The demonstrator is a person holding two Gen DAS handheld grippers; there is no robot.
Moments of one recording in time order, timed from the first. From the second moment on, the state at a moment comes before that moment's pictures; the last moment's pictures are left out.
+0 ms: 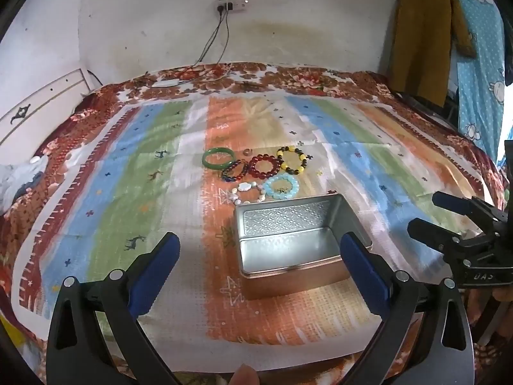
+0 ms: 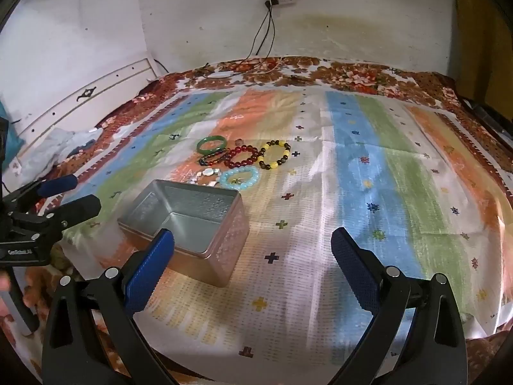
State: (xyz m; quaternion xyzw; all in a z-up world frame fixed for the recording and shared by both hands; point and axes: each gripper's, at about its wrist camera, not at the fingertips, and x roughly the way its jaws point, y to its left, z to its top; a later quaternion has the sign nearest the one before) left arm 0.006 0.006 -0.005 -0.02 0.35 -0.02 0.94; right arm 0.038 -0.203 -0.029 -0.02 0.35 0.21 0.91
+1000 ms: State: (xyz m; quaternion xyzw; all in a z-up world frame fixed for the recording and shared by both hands) left arm 0.008 0.013 -0.009 -0.03 0.37 0.00 0.93; right arm 0.036 -0.198 -0.031 -0.04 0.35 0.21 0.91
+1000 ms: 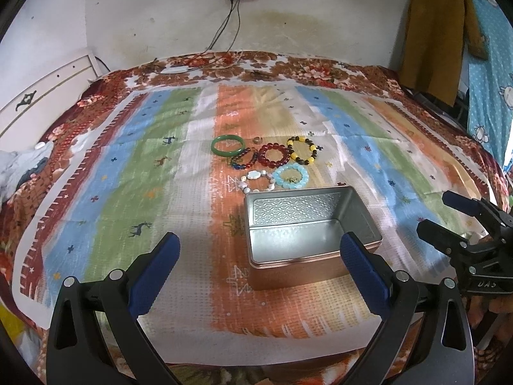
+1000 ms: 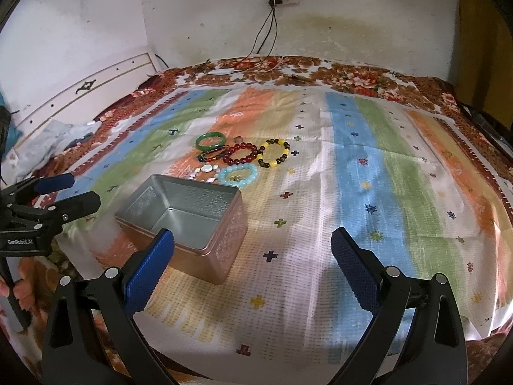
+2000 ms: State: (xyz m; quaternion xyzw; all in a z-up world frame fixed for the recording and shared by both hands) left arm 0.012 0.018 -0.010 -0.05 0.38 0.00 0.92; right arm 0.045 -0.198 -0.032 -0.04 0.36 0.19 0.91
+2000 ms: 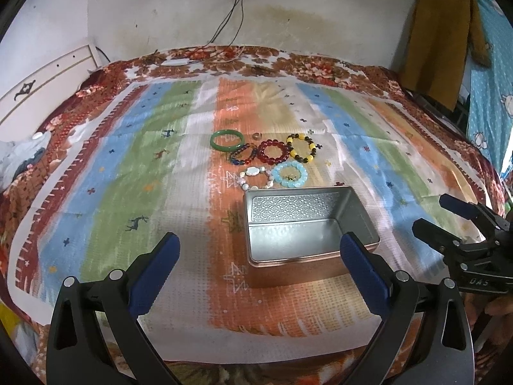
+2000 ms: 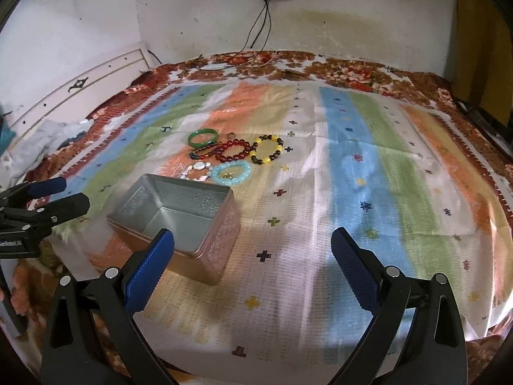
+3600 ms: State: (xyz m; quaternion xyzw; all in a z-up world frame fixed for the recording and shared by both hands) left arm 0.127 0.042 -0.025 -0.04 0.46 0.00 0.89; right arm 0.151 -0.168 -0.041 -0.02 0.44 0.24 0.87
